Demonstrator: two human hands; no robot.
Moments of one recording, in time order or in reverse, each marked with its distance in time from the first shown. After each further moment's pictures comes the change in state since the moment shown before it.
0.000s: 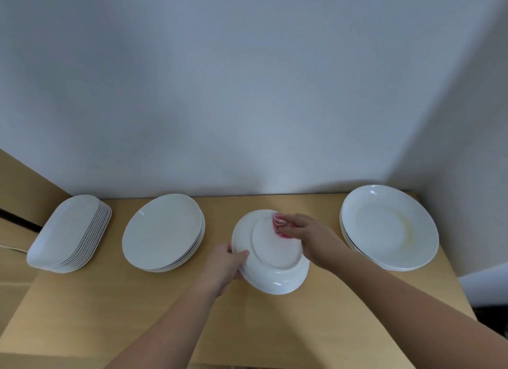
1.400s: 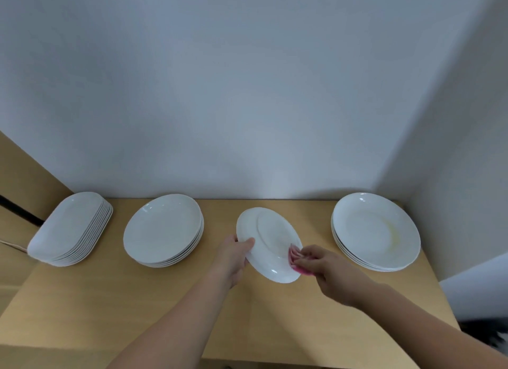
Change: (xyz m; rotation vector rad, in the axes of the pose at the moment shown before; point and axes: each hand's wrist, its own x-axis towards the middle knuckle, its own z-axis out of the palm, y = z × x) left_hand -0.013 0.015 0.027 -0.339 -0.020 -0.022; right_hand -0.081 -0.020 -0.018 -0.130 -0.182 0.067
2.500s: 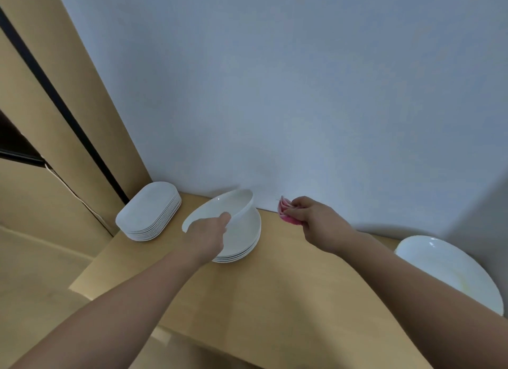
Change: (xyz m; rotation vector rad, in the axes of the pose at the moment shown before) left_hand -0.047 0.081 -0.174 1.627 0.395 0.675; right_hand 0.152 -0.124 -0.041 -0.133 0.112 -0.241
